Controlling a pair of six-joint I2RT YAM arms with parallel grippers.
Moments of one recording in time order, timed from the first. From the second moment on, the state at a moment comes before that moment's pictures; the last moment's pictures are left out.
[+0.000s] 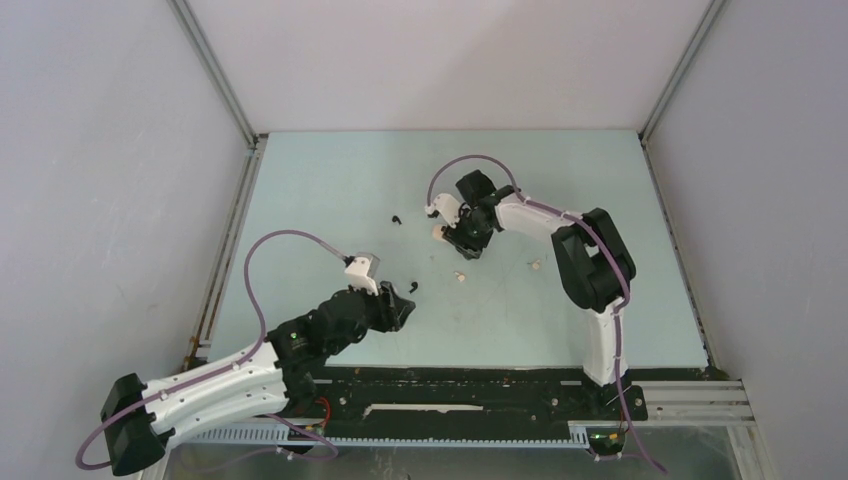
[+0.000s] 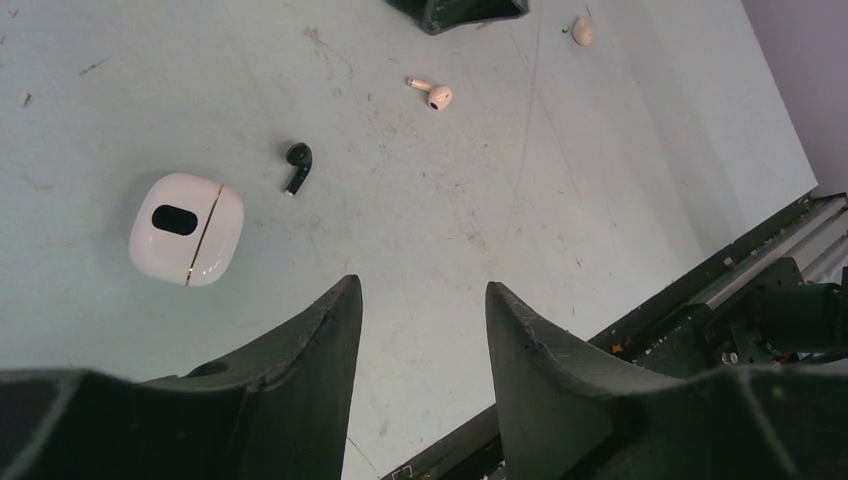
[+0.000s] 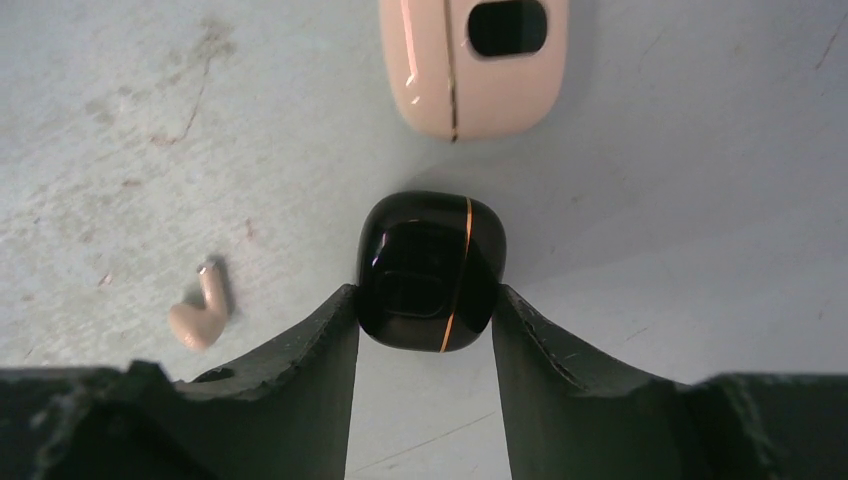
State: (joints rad) left arm -1.00 0.68 0.36 -0.12 -0.31 -0.66; right arm 0.56 2.07 1.48 -0.58 -0.19 -0.54
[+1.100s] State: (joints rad) left arm -0.99 1.05 0.41 0.40 0.04 -0.85; right arm 0.79 1.19 0.99 -0.60 -0.42 -0.73
